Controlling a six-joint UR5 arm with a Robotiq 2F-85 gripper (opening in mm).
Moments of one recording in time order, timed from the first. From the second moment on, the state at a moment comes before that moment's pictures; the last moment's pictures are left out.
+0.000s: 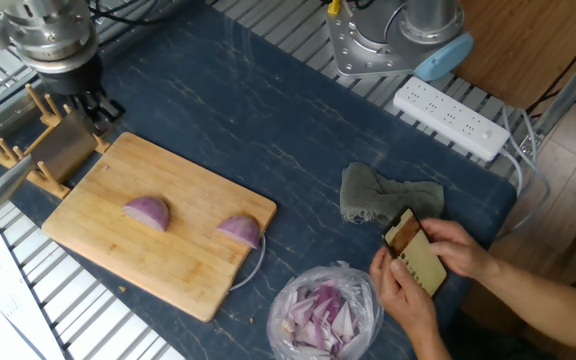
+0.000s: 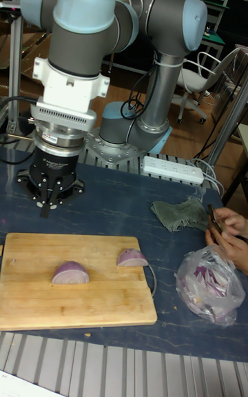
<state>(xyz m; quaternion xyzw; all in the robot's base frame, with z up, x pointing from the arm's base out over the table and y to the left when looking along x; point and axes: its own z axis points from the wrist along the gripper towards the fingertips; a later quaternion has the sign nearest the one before) 0.616 -0.145 0.169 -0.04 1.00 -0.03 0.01</state>
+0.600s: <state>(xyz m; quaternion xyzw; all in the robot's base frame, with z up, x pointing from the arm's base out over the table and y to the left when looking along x) 0.638 -0.147 0.167 -0.08 1.00 -0.02 0.05</state>
